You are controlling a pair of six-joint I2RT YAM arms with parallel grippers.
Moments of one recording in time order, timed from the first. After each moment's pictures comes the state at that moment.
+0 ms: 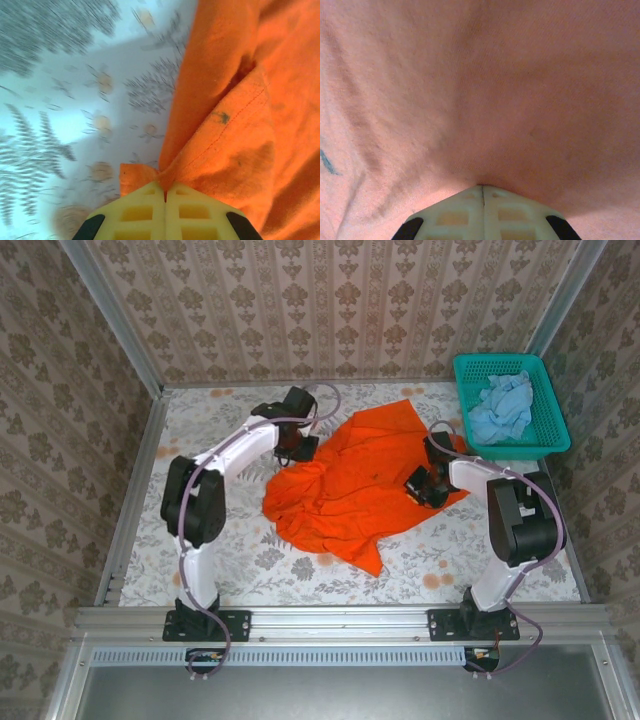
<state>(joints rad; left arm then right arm) -0.56 1.96 1.66 -0.84 0.00 -0.21 0.13 1.73 0.96 -0.50 -0.21 0.92</state>
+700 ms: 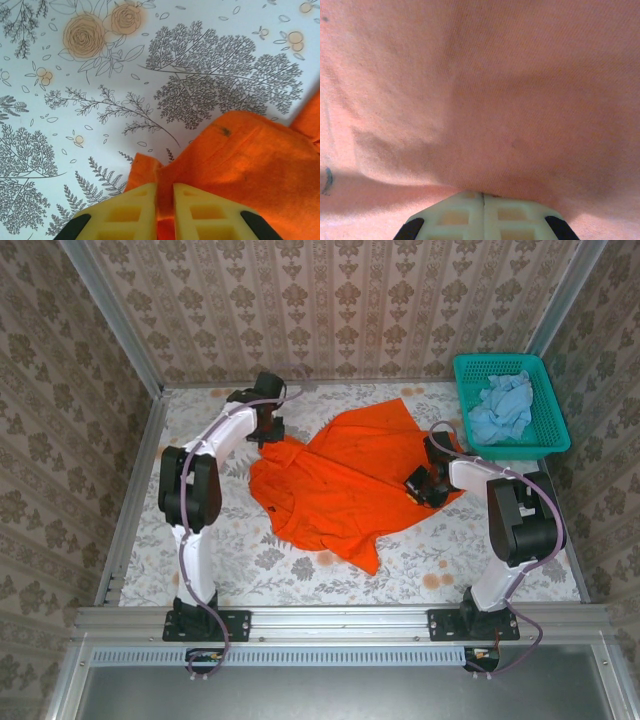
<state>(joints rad) -0.38 2.09 1.78 -0.86 -0.16 -0.23 0.13 1.73 0.96 -0.49 -0.21 0.95</state>
